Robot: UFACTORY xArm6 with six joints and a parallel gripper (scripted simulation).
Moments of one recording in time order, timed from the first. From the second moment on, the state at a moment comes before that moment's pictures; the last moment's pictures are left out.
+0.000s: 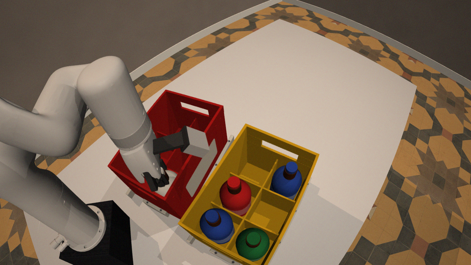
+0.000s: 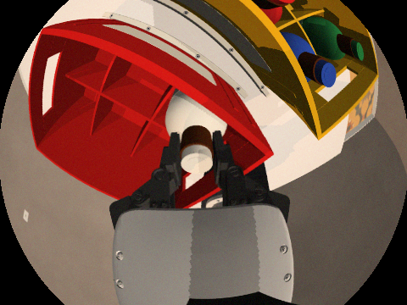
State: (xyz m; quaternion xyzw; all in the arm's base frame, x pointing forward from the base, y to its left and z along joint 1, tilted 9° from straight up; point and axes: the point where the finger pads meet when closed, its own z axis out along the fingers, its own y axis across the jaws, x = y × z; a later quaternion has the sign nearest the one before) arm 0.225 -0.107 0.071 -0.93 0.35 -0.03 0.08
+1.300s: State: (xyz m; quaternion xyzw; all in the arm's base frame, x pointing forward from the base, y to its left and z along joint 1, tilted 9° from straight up) arm 0.228 -0.106 0.058 -0.93 0.35 -0.03 0.08
